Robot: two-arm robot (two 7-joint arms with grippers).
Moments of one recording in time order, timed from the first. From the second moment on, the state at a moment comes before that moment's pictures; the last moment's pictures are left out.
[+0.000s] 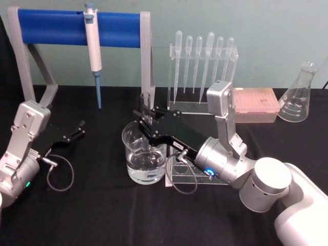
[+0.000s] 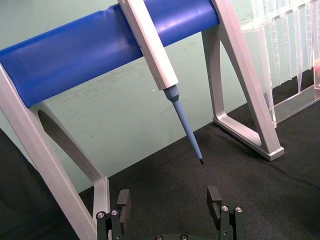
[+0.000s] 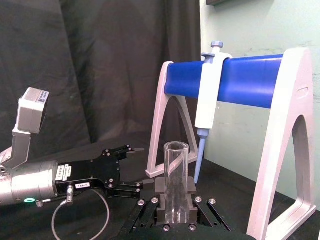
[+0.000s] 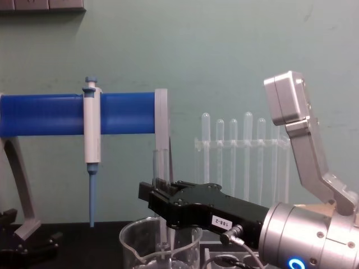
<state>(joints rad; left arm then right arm) -0.20 0.60 0.45 -1.41 -0.25 -0.12 0.03 0.38 0.20 -0.53 -1.27 0.42 -0.16 0.54</state>
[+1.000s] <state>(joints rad) -0.20 0.60 0.45 -1.41 -0.25 -0.12 0.03 0.38 0.20 -0.53 -1.27 0.42 -0.16 0.54</state>
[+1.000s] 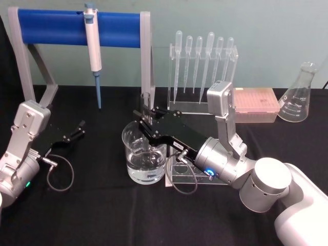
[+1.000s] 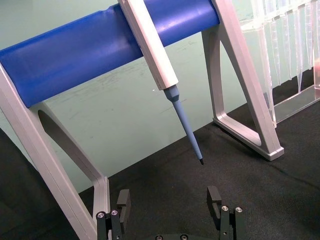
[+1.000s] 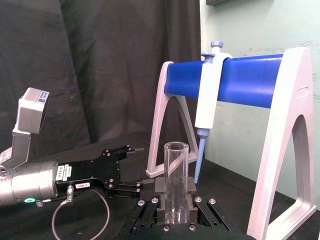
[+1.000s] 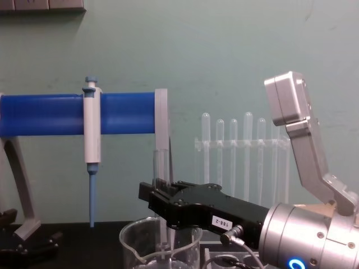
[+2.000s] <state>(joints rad) -0.20 0.60 0.45 -1.41 -0.25 -0.12 0.03 0.38 0.20 -0.53 -1.27 0.42 -0.16 0.54</state>
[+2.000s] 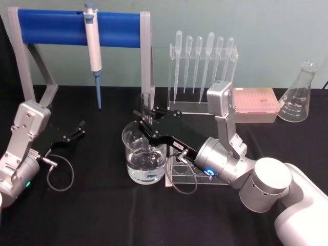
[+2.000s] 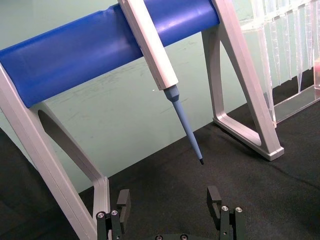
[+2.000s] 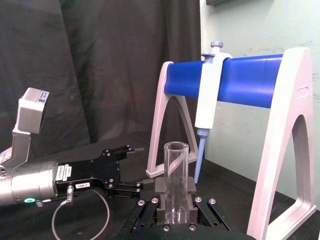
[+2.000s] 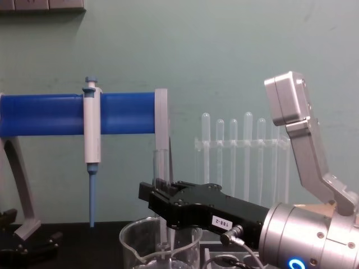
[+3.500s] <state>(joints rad) -0.20 0.60 0.45 -1.41 -0.25 -0.12 0.03 0.38 0.20 -0.53 -1.27 0.42 -0.16 0.54</state>
